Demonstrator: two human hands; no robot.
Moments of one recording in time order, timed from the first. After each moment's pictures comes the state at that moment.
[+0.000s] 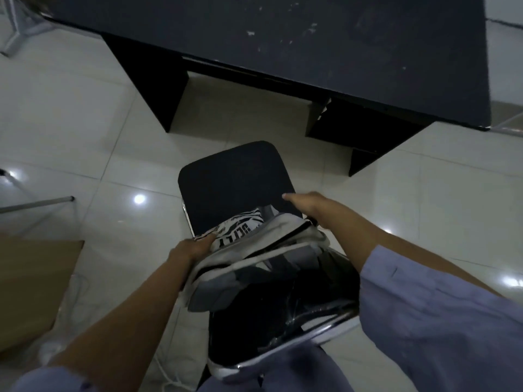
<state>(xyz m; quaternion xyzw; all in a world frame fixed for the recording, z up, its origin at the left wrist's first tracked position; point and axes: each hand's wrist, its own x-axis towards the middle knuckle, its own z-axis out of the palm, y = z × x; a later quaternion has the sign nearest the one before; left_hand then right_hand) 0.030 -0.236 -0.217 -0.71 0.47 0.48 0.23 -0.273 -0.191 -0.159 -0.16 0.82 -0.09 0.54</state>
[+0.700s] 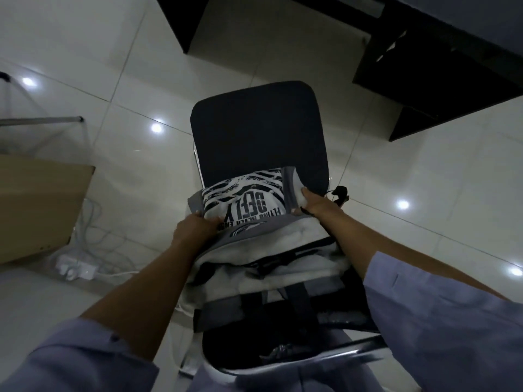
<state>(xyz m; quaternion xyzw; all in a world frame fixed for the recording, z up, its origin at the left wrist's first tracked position) 0.047 -0.187 -0.280 -0.72 0.48 0.43 0.26 -0.251 -0.156 -0.288 -0.37 0.72 0.15 0.57</state>
